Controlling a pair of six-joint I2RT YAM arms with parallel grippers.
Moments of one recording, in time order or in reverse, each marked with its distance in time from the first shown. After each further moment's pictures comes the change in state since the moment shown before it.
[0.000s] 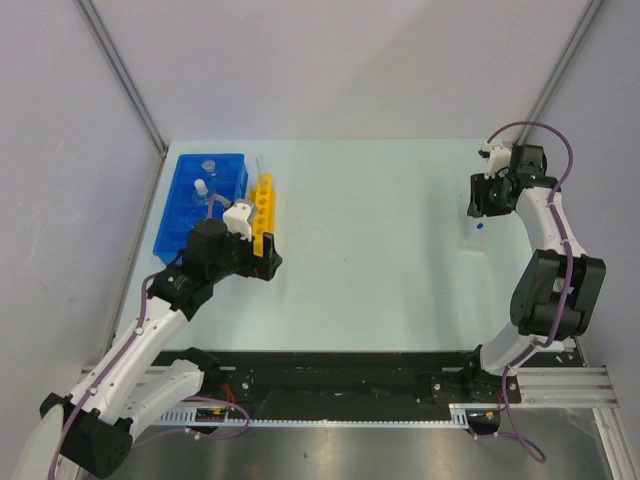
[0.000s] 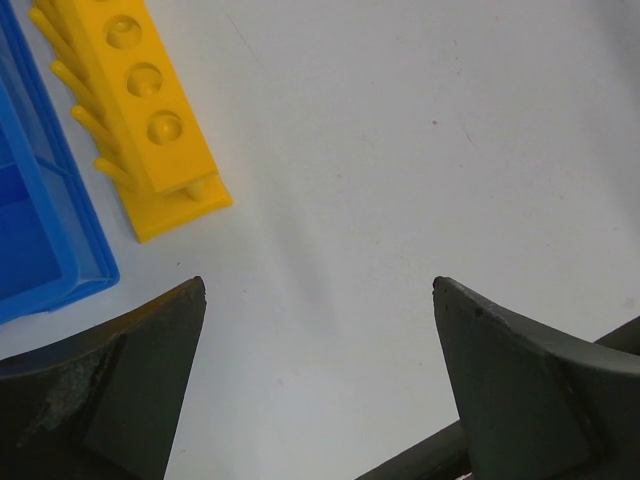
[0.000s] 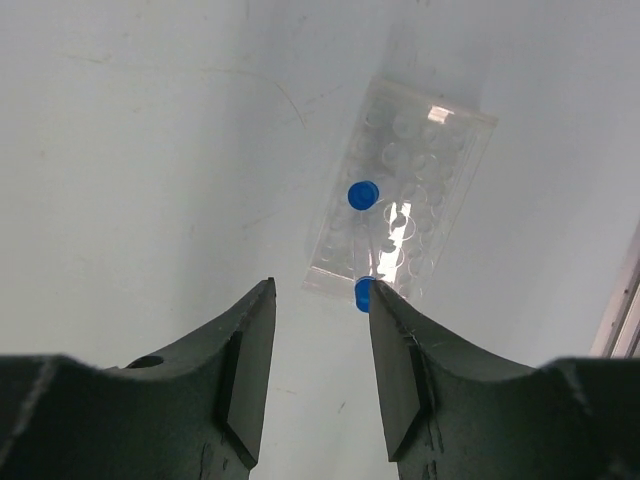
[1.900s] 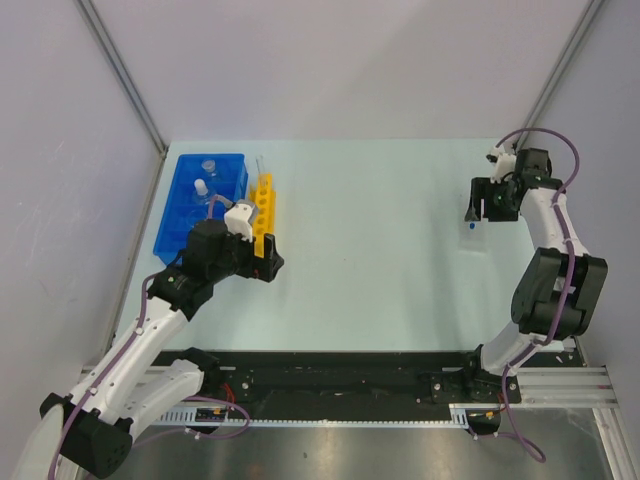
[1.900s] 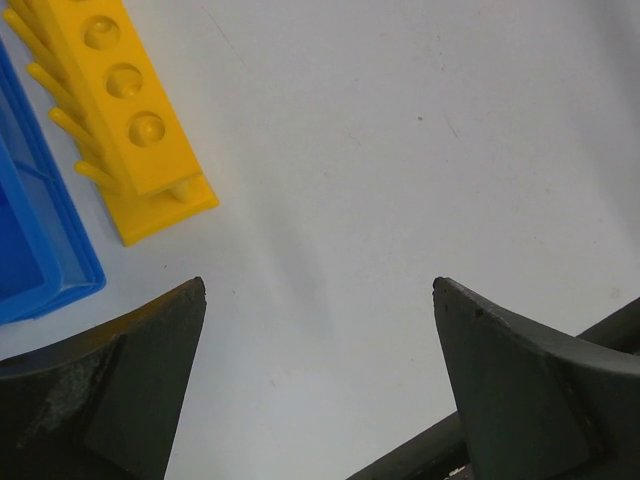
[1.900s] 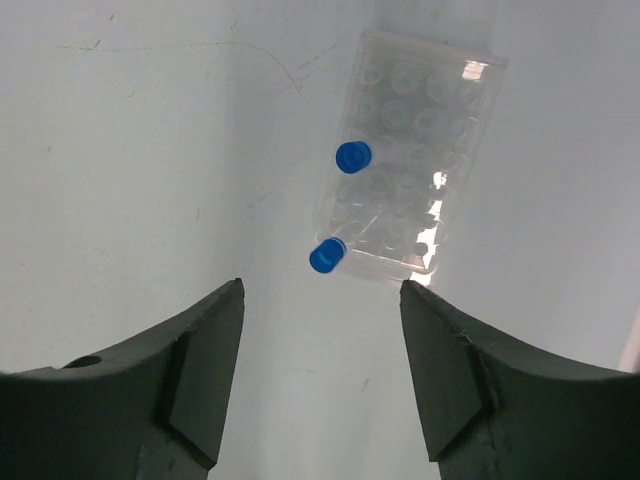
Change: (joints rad) left arm 0.000 0.000 -0.002 0.001 0.034 0.002; right arm -0.029 0.008 0.000 -0.046 -0.019 0.097
